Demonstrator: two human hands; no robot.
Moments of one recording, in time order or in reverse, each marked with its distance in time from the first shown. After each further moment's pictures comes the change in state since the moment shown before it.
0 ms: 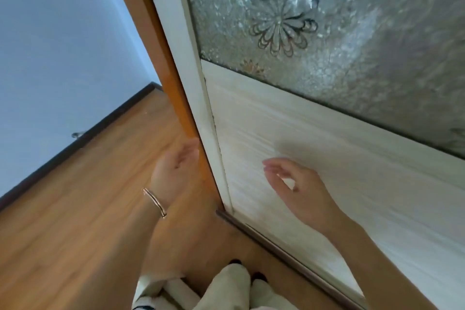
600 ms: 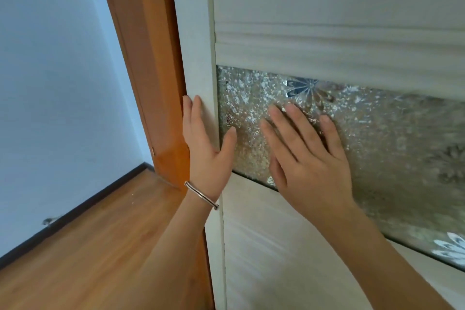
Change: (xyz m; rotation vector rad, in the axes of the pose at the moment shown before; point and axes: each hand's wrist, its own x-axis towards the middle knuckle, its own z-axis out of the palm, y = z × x) left_hand 0.085 0.147 -0.035 -0.326 0.434 0.543; right_hand 0.090 -0.129 -0.067 -1.207 1.000 -0.758
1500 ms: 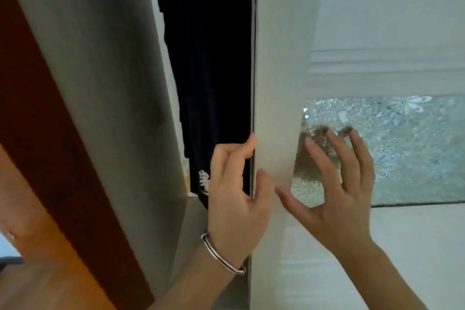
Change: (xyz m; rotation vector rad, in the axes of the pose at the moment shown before) left_hand -0.075 0.100 0.066 -0.465 -0.432 0.328; right_hand -0.086 0.069 -0.091 -0.205 0.072 0.517
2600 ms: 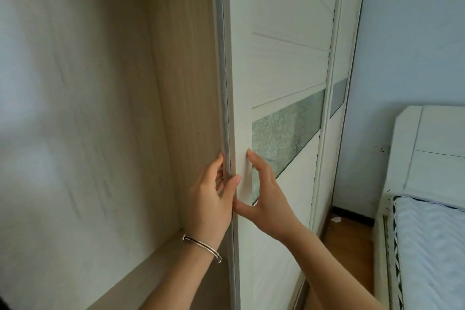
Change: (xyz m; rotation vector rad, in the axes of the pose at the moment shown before) left_hand 0.007 0.108 0.327 -0.604 -0.565 0.031; right_hand -0.005 0.253 -0.138 -0.063 -0.249 0.652
